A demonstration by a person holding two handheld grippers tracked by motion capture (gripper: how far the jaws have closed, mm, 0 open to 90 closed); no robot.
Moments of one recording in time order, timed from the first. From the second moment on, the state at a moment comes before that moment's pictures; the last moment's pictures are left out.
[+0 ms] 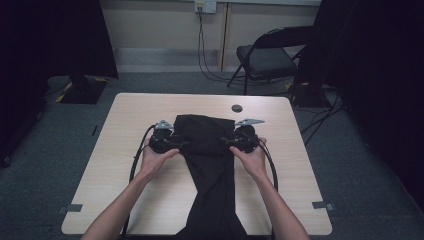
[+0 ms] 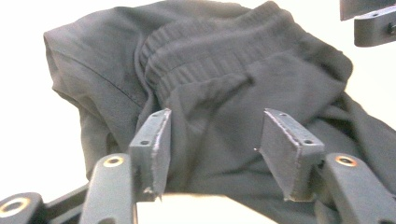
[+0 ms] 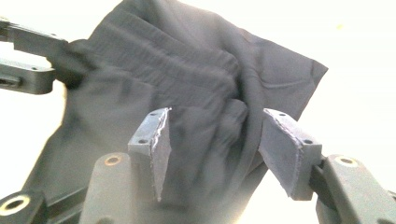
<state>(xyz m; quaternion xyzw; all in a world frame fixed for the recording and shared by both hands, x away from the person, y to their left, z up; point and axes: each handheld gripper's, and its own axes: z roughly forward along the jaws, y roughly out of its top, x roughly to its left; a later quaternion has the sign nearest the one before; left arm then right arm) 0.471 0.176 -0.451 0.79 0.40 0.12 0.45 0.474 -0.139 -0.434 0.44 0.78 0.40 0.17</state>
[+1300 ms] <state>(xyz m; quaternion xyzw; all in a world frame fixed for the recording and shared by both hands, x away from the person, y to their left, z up) 0.345 0.110 -0.488 0.89 0.22 -0.05 0.39 0.374 -0.119 -0.447 0.37 0.82 0.43 0.08</state>
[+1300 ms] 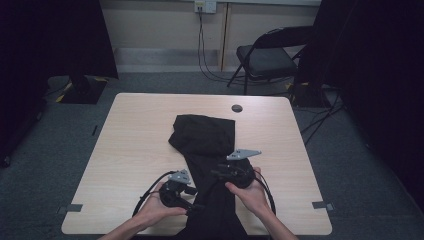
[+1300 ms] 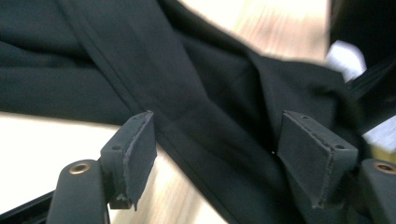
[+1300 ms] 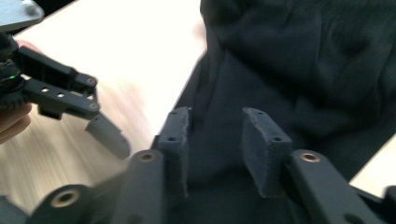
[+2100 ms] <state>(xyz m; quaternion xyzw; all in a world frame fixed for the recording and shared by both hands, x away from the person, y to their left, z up) 0.404 0.102 -0.400 0.75 0.29 -0.02 0.59 0.322 -0.107 -0.456 0.30 0.85 0.44 0.02</state>
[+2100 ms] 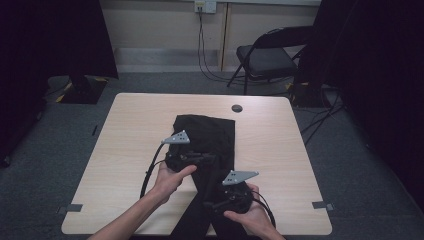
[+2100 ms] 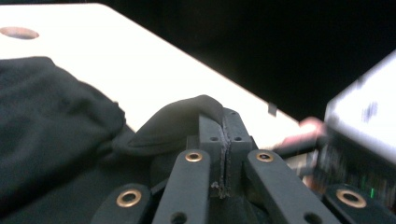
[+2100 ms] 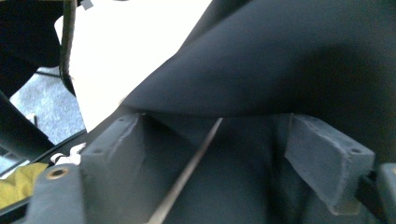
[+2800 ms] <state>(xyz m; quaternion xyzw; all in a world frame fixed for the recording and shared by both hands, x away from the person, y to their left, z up) 0.378 0.107 -0.438 0.83 0.26 0.00 0.49 0.392 -0.205 -0.414 0.46 0.77 0.37 0.25</state>
